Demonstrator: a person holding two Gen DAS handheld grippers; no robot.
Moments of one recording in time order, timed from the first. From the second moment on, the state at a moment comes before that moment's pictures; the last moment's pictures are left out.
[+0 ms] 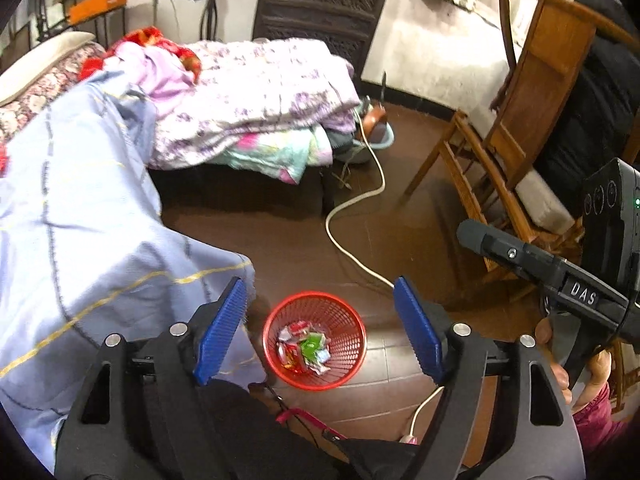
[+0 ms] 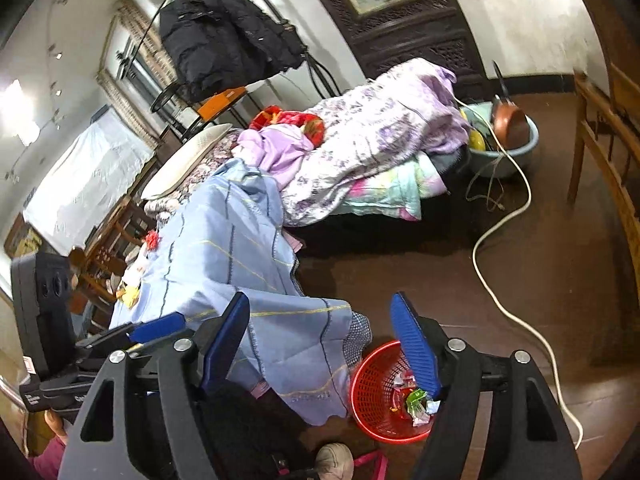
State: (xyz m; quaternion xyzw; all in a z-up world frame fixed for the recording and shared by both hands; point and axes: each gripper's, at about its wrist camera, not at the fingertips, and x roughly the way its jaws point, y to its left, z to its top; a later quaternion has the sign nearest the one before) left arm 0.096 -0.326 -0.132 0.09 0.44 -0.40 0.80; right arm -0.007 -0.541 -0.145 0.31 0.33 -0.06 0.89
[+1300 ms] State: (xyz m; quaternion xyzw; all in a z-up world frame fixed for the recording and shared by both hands) left arm 0.330 0.063 -0.128 -0.15 0.44 -0.06 0.88; right arm 0.089 -0.328 -0.125 0.17 0.42 0.04 0.89
